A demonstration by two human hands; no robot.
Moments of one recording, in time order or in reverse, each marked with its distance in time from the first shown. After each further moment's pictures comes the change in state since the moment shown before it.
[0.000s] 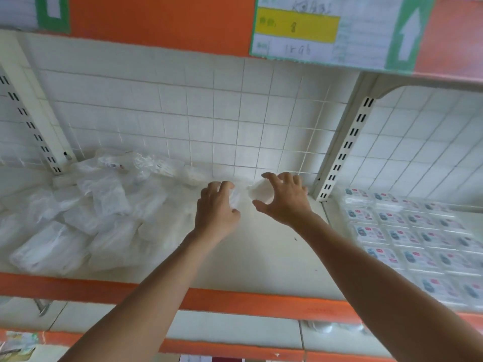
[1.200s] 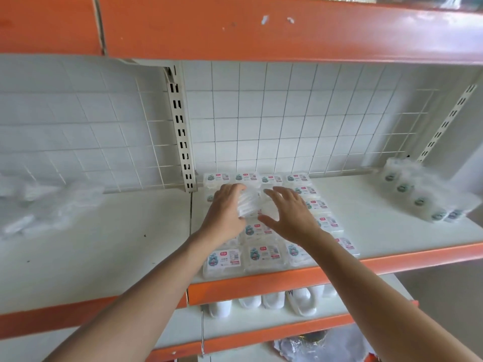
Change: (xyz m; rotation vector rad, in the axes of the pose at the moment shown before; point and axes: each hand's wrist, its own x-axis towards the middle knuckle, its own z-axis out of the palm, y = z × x) left_hand -0.044 0.297 0.186 -0.163 -0.239 0.385; right_hand -0.139 0.342 -0.074 0.027 -0.016 0.039
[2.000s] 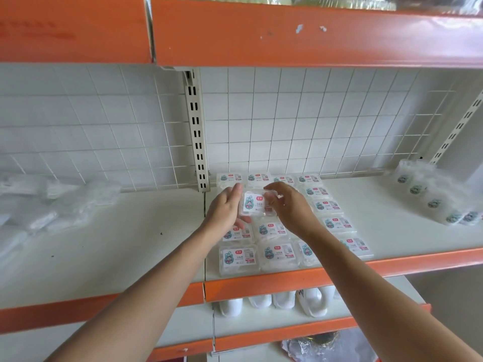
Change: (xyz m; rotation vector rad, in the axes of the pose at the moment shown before) left_hand -0.012 -0.002 -0.029 -0.648 0.010 -0.372; right_hand 0.015 -0.033 -0.002 0.579 0.141 0.084
